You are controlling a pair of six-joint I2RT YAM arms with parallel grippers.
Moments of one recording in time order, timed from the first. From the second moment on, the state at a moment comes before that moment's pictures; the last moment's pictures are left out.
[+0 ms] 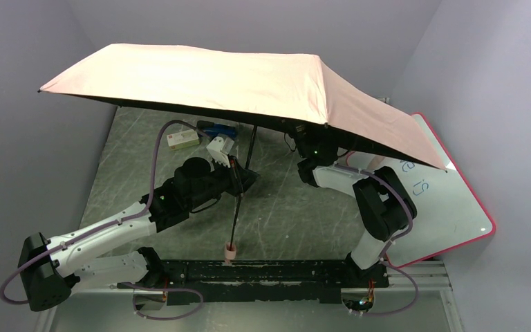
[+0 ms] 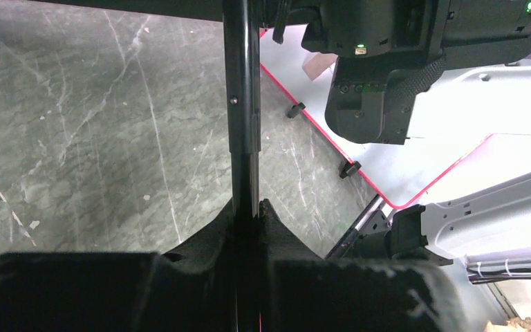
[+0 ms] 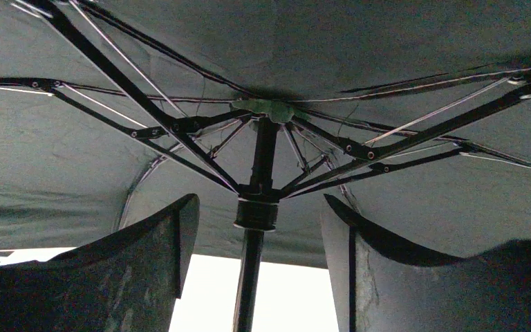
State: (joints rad) left arm -0.95 1.02 0.79 0.03 -0.08 -0.59; right arm 0.55 1.69 0.91 1.53 -0.01 1.25
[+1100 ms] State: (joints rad) left arm -0.95 1.02 0.79 0.03 -0.07 -0.59; right arm 0.58 1.75 0.95 1.53 0.04 1.24
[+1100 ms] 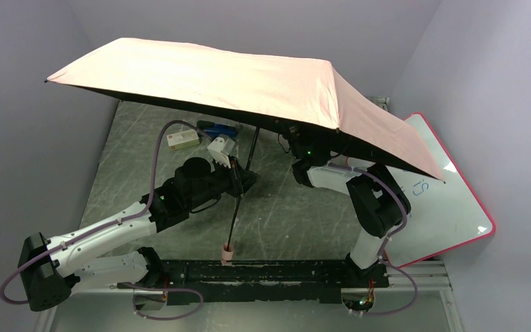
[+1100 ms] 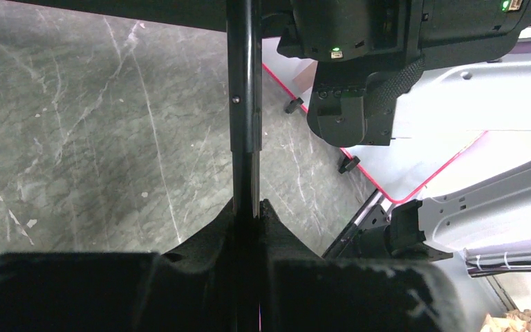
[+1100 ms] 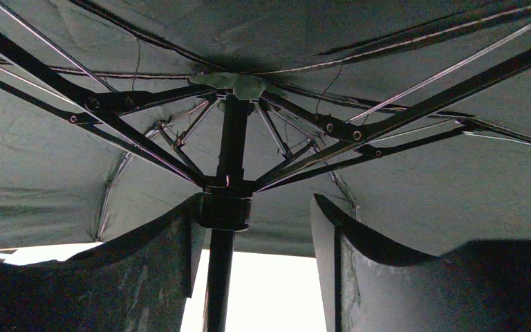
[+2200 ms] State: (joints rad) left arm -0.97 1.12 0.86 -0.08 -0.09 -0.59; right arm 0.66 1.58 0.63 1.53 0.09 1.06
